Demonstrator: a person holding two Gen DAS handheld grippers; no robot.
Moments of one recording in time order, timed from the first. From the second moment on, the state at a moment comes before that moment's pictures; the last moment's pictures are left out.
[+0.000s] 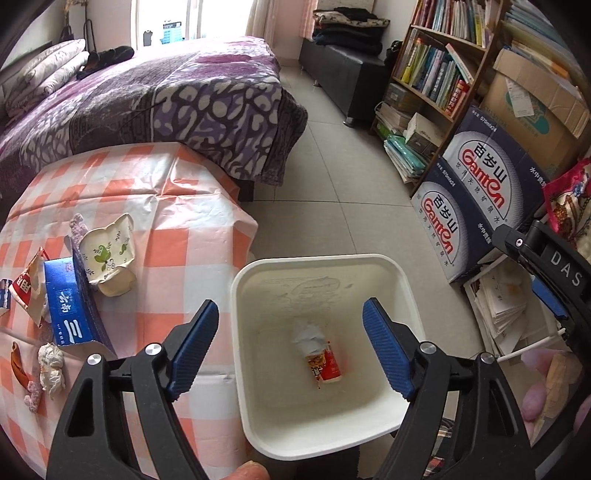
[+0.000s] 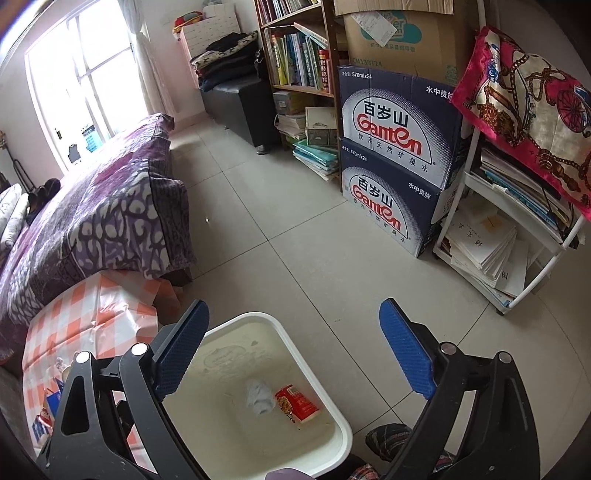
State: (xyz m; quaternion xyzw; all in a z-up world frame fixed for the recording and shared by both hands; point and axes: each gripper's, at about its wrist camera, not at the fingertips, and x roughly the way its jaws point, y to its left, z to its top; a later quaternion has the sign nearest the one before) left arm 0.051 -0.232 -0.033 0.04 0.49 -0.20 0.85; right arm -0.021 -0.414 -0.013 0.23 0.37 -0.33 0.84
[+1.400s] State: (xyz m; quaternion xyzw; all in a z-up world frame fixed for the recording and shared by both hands) left arm 0.145 -0.046 -0.113 0.01 0.62 0.03 0.79; right arm 0.063 -0.265 -0.052 0.12 0.50 -0.20 0.84
